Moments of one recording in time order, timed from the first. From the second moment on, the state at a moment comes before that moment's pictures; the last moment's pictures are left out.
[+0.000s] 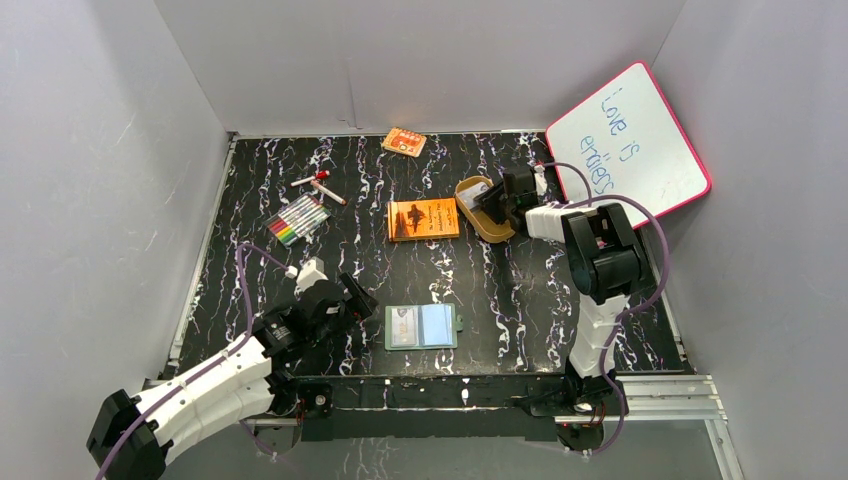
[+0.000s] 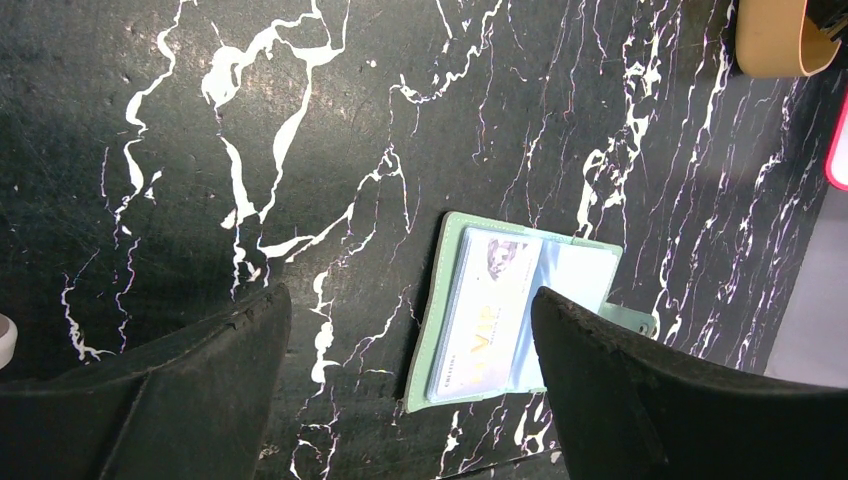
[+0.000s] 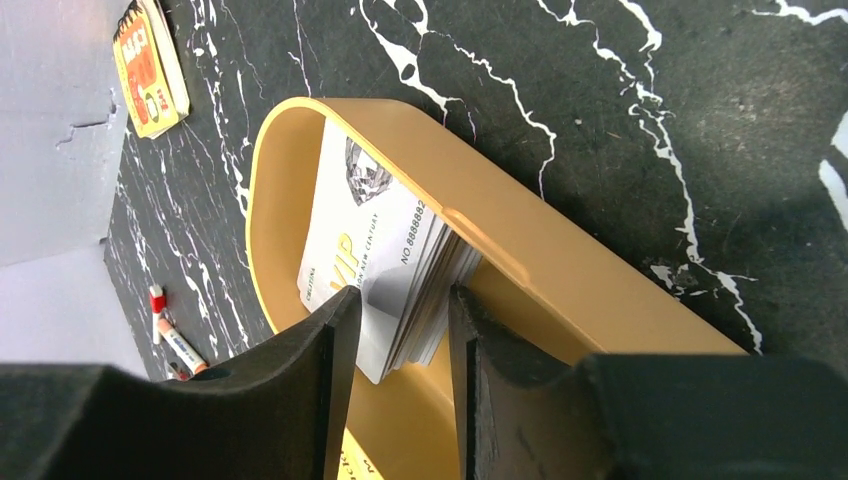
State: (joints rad) left arm -0.78 0.73 0.35 -0.40 -0.29 -1.14; right arm 0.32 1.96 1.09 0.22 0.02 1.10
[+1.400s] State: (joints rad) left arm -0.78 0.74 0.33 -0.37 -0.26 -1.15; right arm 0.32 1.83 1.02 0.25 0.04 1.06
